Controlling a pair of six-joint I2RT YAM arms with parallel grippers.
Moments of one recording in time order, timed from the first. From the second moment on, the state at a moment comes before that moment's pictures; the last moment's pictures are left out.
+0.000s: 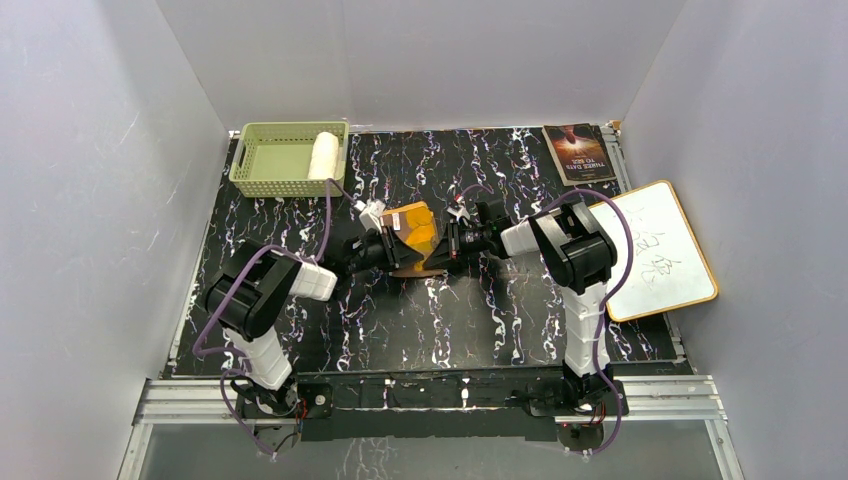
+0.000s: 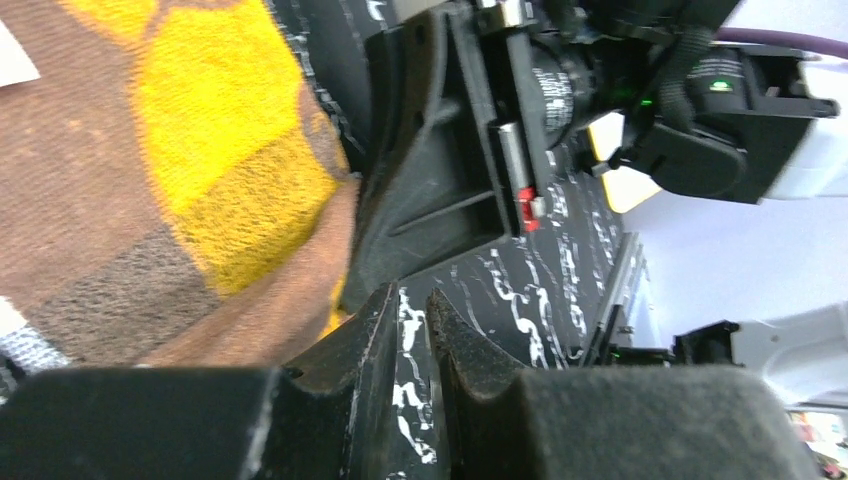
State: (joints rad) left arm -0.49 1.75 0.57 0.85 0.54 -0.78; right arm 0.37 2.13 1.02 0.34 -1.01 0.74
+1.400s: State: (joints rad) left arm -0.48 1.92 0.63 0.88 0.44 -0.67; right arm 1.06 1.53 0.41 0.66 0.32 -0.97
